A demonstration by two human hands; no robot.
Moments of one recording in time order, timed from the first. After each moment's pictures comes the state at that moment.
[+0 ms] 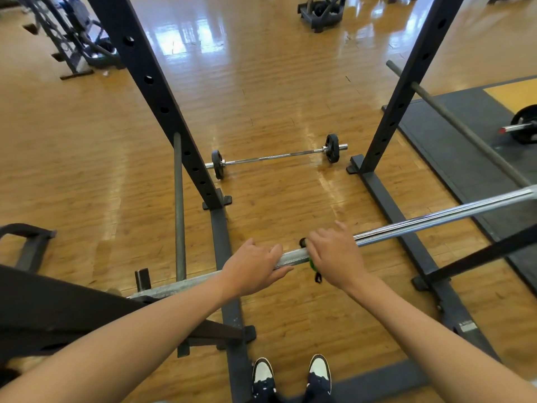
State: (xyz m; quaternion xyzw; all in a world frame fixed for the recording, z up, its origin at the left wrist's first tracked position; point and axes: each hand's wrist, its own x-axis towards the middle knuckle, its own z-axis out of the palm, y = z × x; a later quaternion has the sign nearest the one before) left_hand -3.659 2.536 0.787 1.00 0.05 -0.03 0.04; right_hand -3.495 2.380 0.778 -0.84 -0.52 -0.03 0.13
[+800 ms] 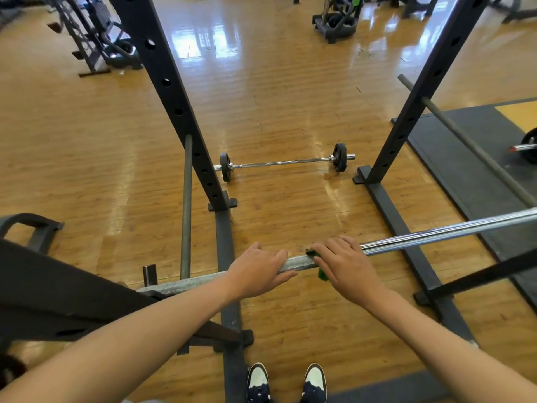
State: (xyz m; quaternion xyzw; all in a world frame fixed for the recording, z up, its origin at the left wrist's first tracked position) left_hand -3.661 2.536 0.789 1.00 0.06 -0.05 0.02; right_hand -3.484 2.356 0.769 -0.79 -0.61 -0.04 0.11
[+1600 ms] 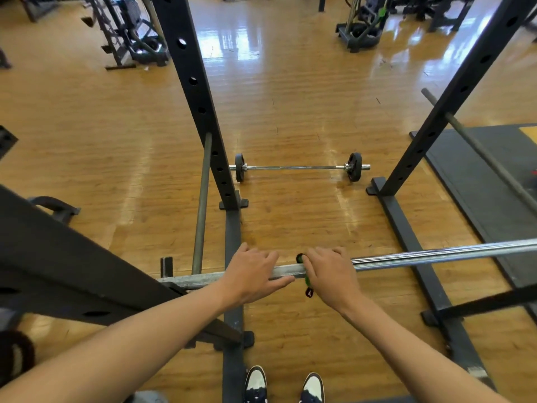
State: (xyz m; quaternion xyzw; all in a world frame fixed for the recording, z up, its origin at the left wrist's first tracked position) left_hand -3.697 2.543 0.797 0.98 0.19 -0.02 0.01; right_hand -3.535 2.406 0.786 -0.82 -0.56 0.02 0.09
